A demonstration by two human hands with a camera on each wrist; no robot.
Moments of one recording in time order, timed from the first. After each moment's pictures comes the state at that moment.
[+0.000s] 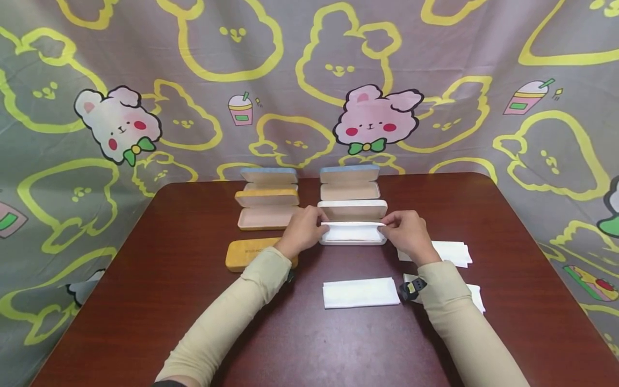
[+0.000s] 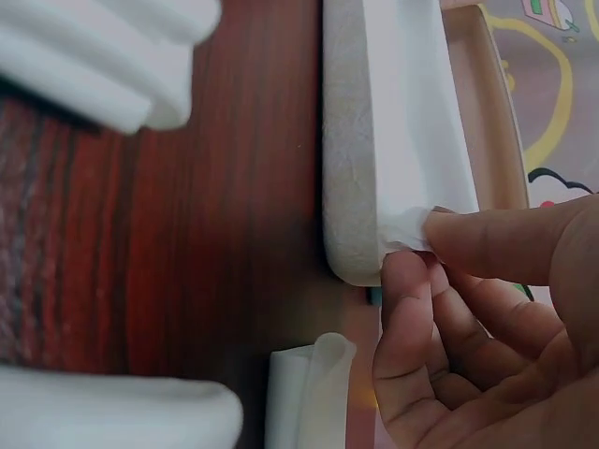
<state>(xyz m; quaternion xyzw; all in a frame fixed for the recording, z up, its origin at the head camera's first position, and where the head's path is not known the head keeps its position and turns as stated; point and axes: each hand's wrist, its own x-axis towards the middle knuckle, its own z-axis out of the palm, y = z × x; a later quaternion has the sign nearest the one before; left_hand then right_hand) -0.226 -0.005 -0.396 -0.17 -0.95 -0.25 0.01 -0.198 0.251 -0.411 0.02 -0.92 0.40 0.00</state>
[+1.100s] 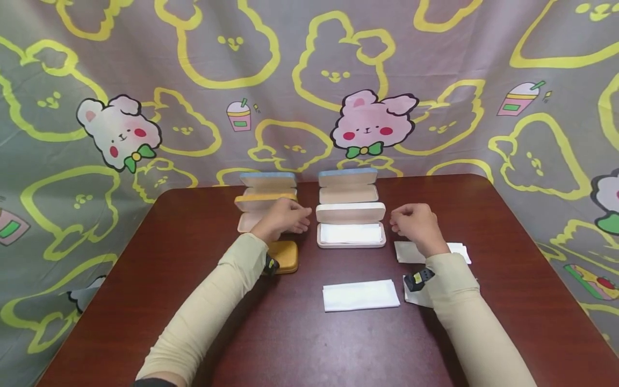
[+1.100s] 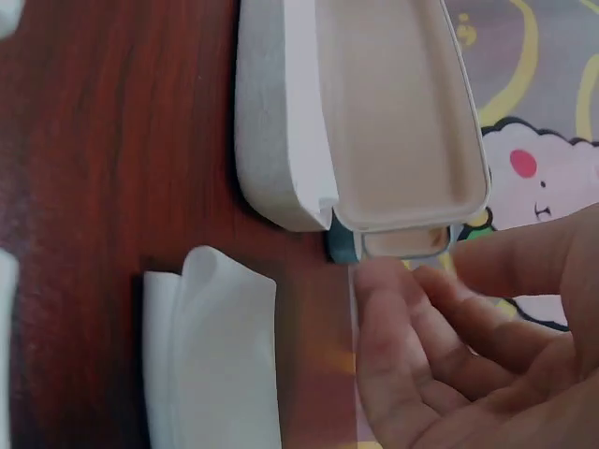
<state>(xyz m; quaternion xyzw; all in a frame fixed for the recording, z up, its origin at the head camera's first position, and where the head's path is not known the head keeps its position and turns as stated) -0.251 -0.050 -0.379 -0.04 -0.82 -0.54 -0.18 -0.205 0.268 -0.396 -0.05 -0.88 0.47 -0.05</state>
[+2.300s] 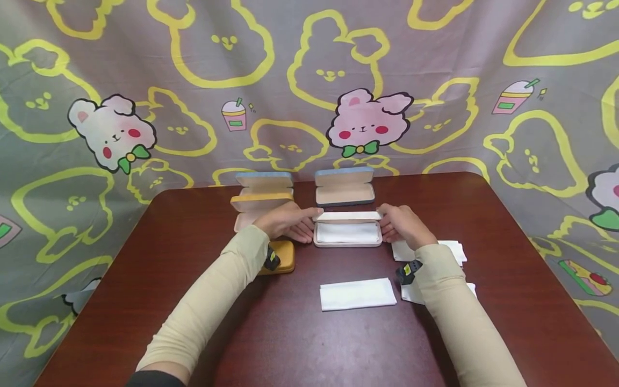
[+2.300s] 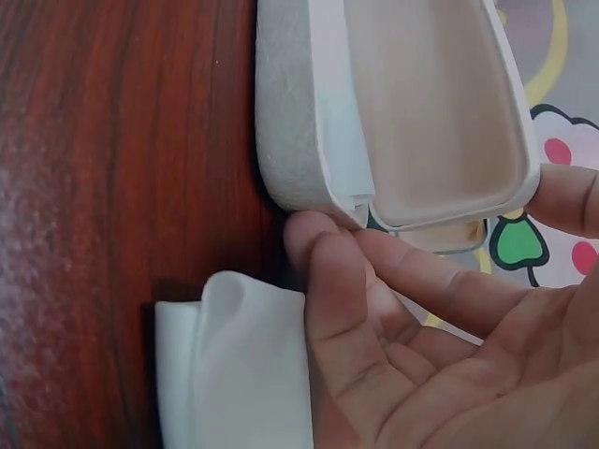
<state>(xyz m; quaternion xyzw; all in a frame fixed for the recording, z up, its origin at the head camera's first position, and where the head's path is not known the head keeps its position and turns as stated) -0.268 -0.041 -0.385 -0.01 -0.77 -0.54 -0.35 -0.220 0.257 -0.395 -0.06 -0.82 0.54 -0.17</state>
